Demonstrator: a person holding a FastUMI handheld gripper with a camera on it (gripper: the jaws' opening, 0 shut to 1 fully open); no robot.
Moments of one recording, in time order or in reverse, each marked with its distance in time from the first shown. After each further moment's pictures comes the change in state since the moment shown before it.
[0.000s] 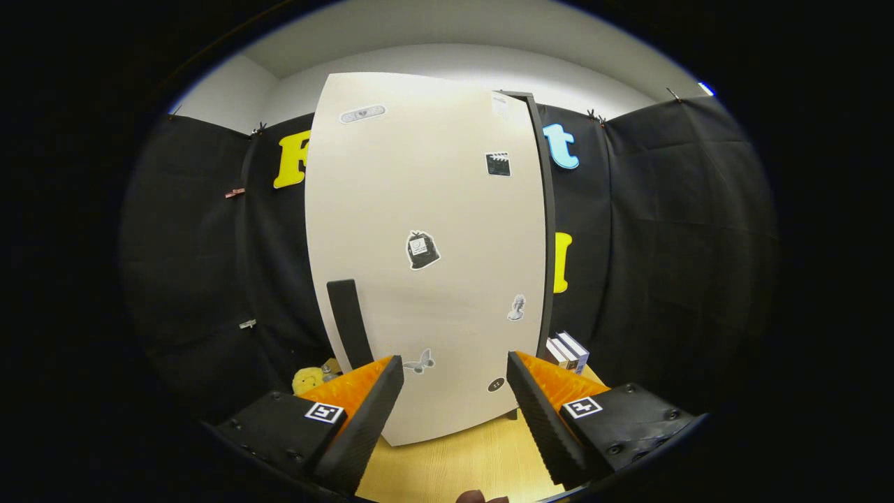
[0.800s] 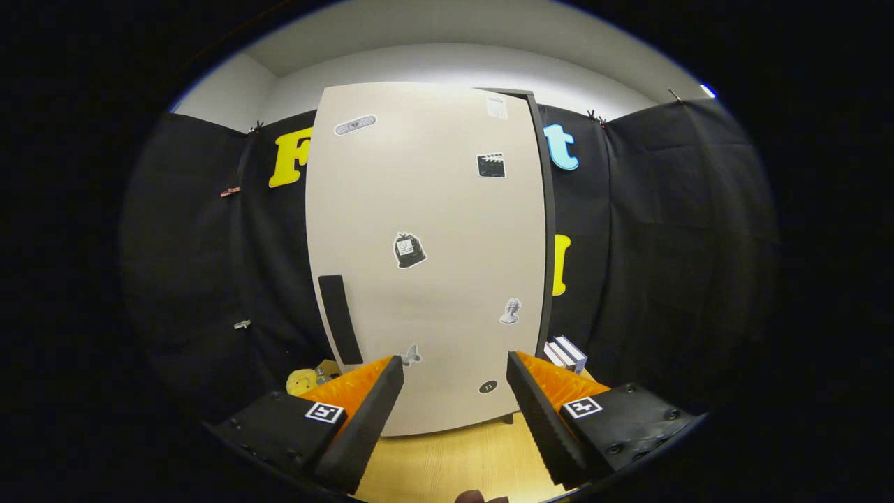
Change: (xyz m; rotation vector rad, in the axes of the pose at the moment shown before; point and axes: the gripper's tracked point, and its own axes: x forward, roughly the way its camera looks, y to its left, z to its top) arm 0.013 -0.005 0.003 -0.008 -0.005 -0.006
